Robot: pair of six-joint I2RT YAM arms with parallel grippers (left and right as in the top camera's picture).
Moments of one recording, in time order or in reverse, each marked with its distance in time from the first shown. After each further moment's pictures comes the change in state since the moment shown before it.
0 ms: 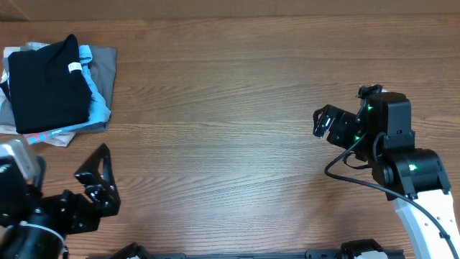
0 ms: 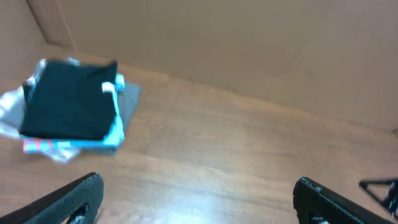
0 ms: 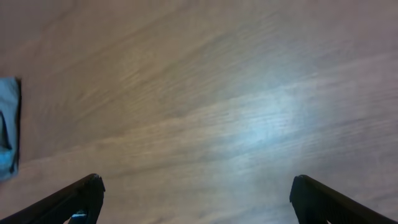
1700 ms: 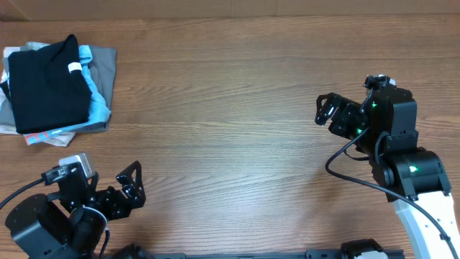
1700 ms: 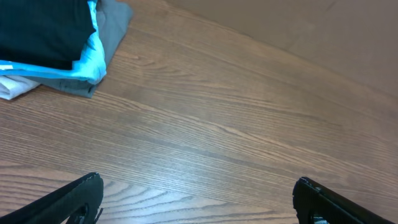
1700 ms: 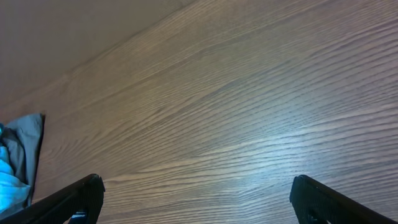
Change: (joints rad) left arm 0.000 -0.423 -1.052 0.453 0.037 -0.008; right arm 0.001 -0.008 -0.003 0.132 0.033 0.017
